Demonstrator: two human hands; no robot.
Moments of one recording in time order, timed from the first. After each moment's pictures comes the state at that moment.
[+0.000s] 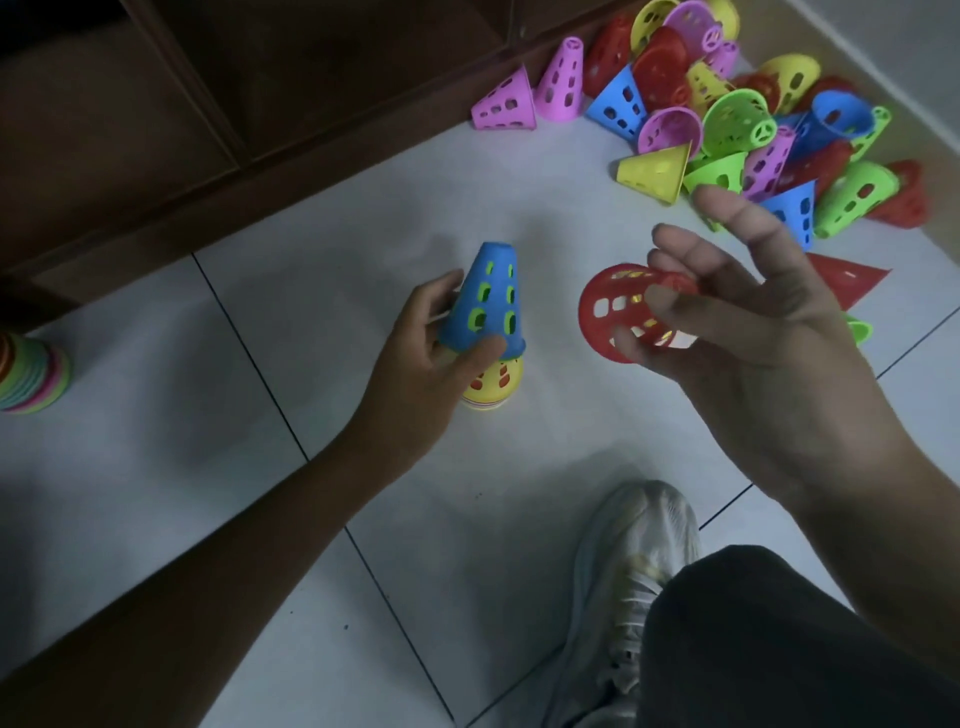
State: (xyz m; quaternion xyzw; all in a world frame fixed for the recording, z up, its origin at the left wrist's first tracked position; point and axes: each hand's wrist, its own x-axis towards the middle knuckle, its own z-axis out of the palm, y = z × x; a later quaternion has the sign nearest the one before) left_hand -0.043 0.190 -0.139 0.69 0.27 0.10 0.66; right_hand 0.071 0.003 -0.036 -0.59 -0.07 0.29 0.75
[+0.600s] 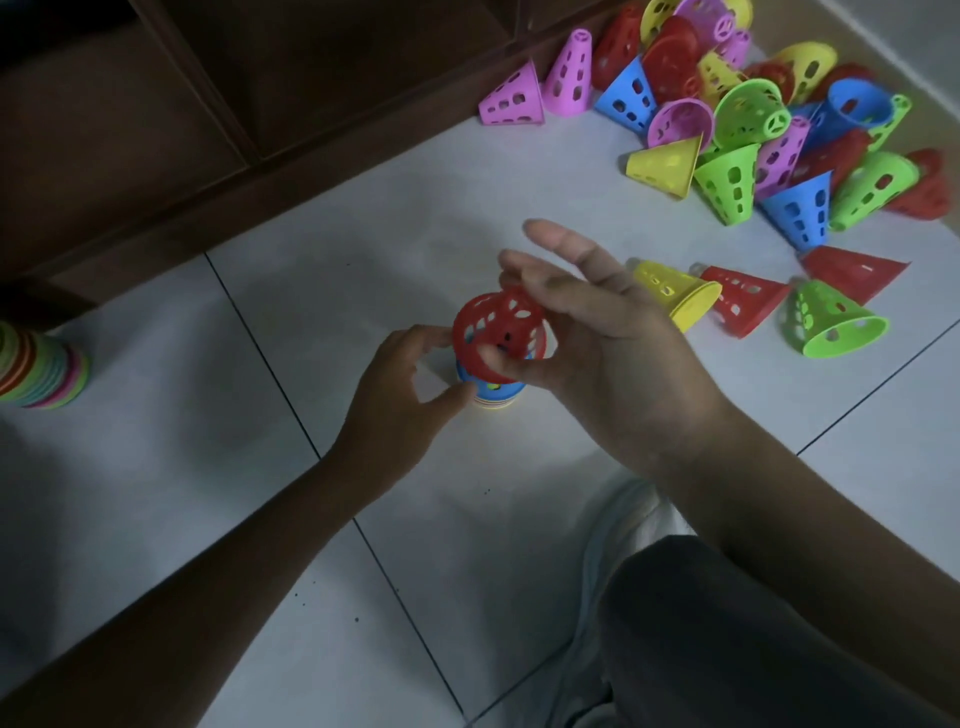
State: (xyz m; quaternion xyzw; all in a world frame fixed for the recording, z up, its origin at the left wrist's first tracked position) left_hand -0.073 0.199 -0.157 0.80 0.28 0.08 0.52; right_hand 0.049 0.066 -0.056 -0.49 0.01 0.46 0.74
